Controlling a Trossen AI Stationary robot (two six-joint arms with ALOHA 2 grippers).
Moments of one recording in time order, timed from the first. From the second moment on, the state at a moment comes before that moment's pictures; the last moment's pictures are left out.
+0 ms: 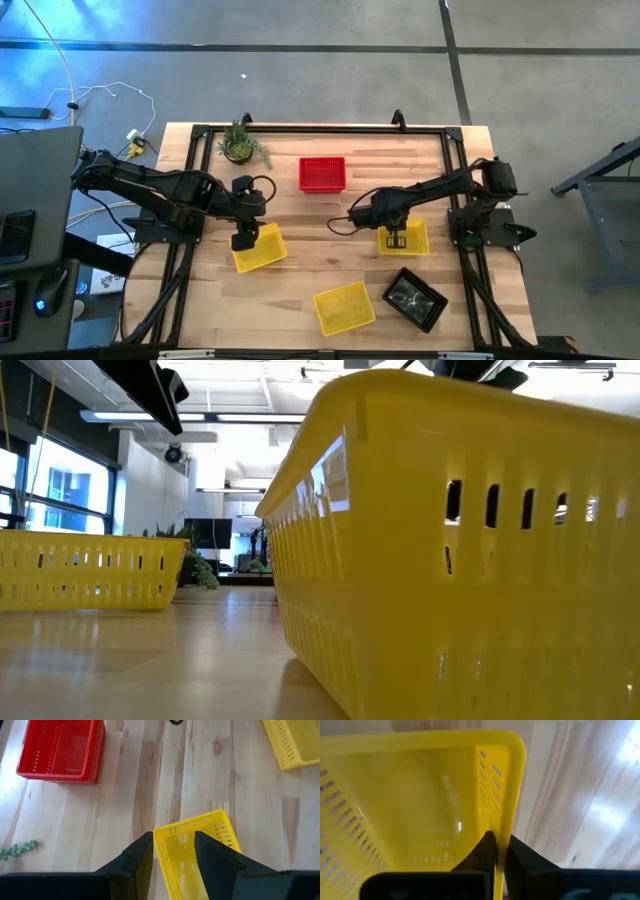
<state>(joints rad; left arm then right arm) -0.11 1.15 1.04 -0.93 -0.22 -0.26 0.06 1.78 1.13 -1.21 0.13 0.11</state>
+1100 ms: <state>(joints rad) -0.11 1.15 1.04 -1.02 -0.20 -0.32 0.05 1.61 1.57 -1.34 0.20 0.24</state>
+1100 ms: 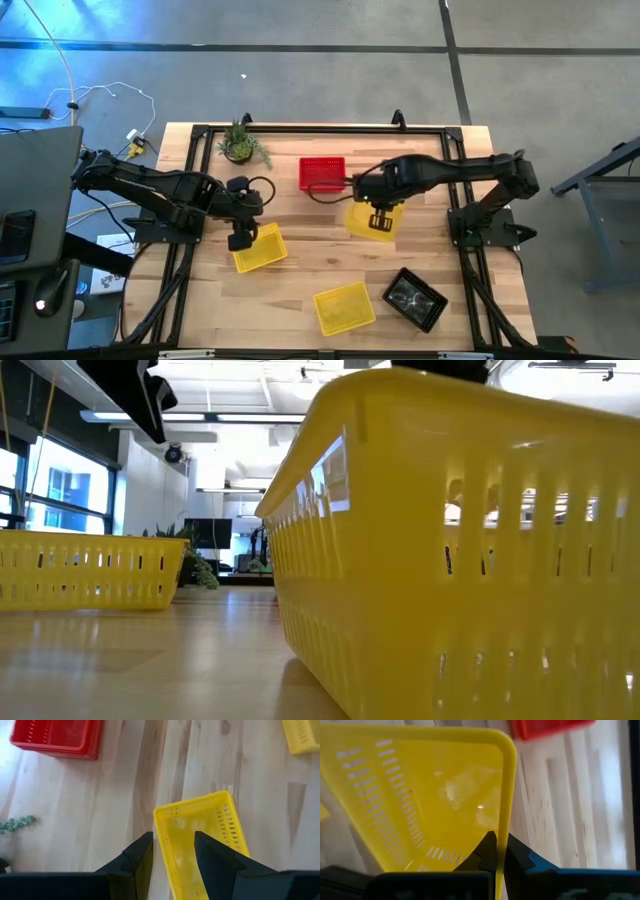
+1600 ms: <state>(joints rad) -0.11 1.15 1.04 -1.03 -0.18 -0.36 0.17 1.61 1.69 -1.11 0.09 0.14</state>
